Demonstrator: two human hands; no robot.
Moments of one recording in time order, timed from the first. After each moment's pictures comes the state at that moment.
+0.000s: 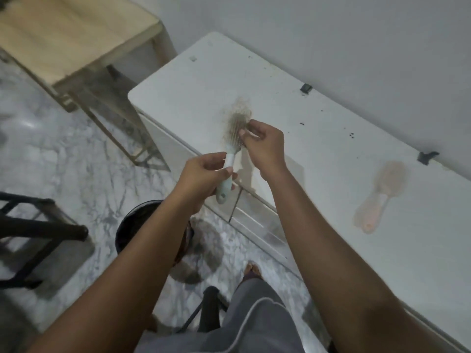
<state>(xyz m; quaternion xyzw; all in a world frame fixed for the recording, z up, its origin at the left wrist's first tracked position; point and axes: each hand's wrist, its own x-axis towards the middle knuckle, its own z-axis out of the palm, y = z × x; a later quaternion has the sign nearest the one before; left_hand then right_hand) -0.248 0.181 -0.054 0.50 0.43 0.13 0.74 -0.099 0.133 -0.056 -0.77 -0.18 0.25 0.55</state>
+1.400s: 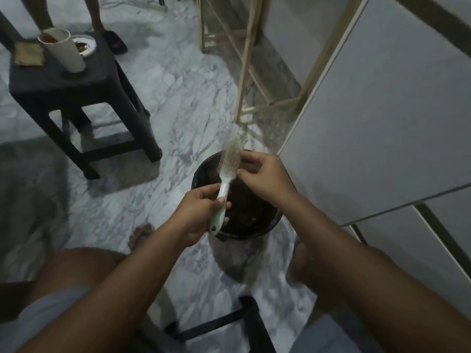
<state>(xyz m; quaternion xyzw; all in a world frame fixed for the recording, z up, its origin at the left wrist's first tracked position) -0.583 0.171 -0.395 0.27 0.56 0.28 0.73 -0.413 0.206 -0.396 -0.66 -0.54 0.42 0.33</state>
